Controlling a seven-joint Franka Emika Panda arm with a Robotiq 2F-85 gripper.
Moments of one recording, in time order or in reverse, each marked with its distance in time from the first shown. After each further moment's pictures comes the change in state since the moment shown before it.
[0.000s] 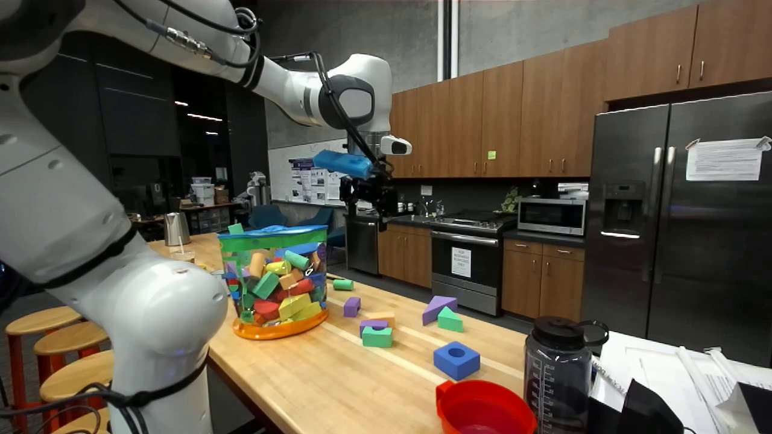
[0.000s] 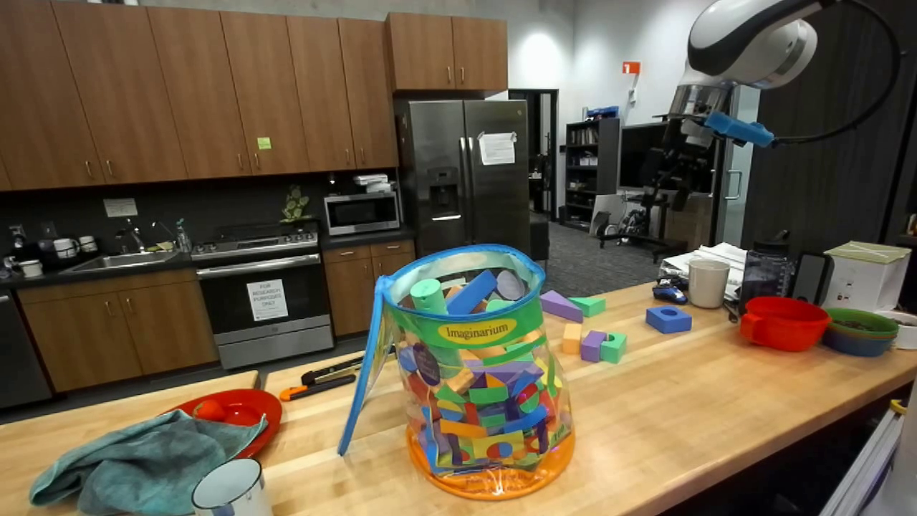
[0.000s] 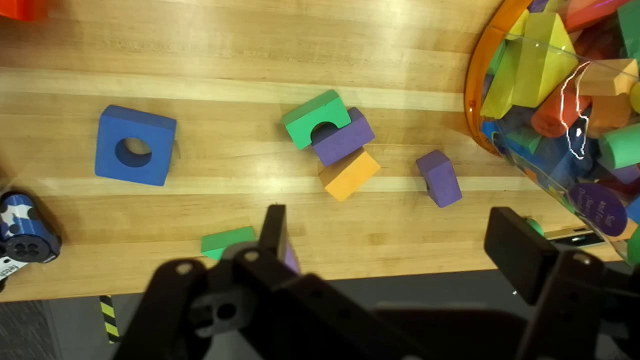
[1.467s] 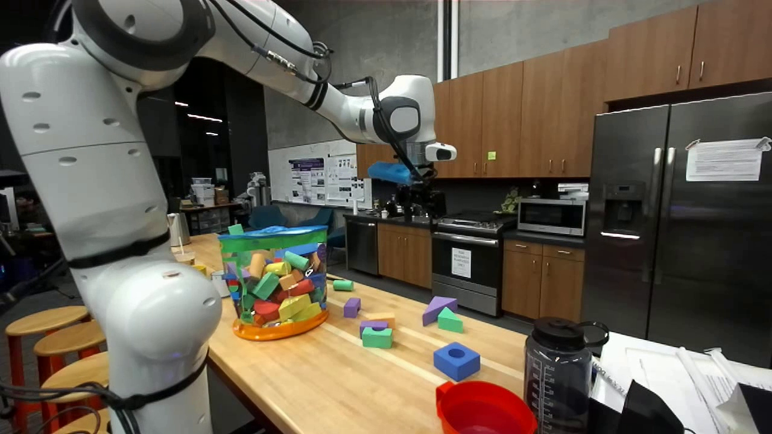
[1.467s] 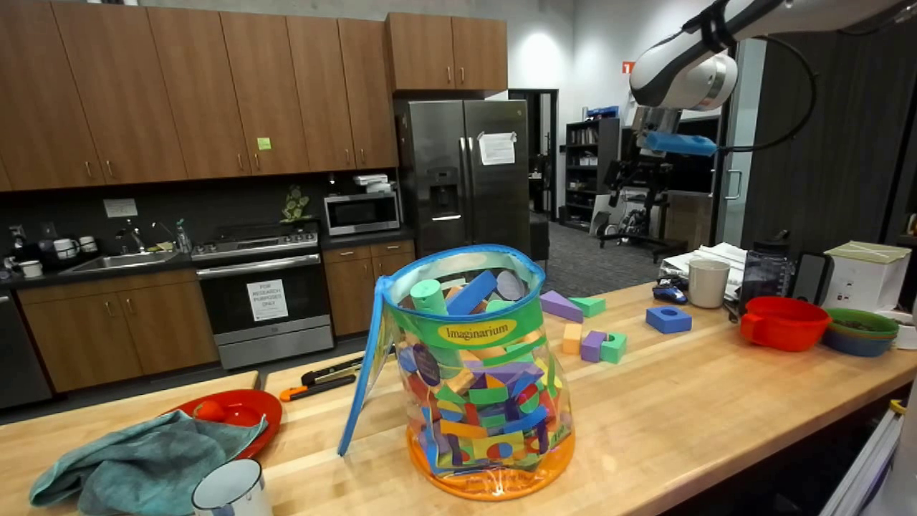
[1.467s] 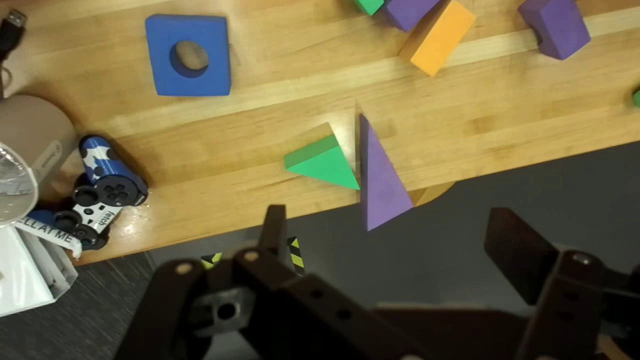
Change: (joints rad) arm -0.100 0.394 0.032 0.291 0.011 0.157 0.165
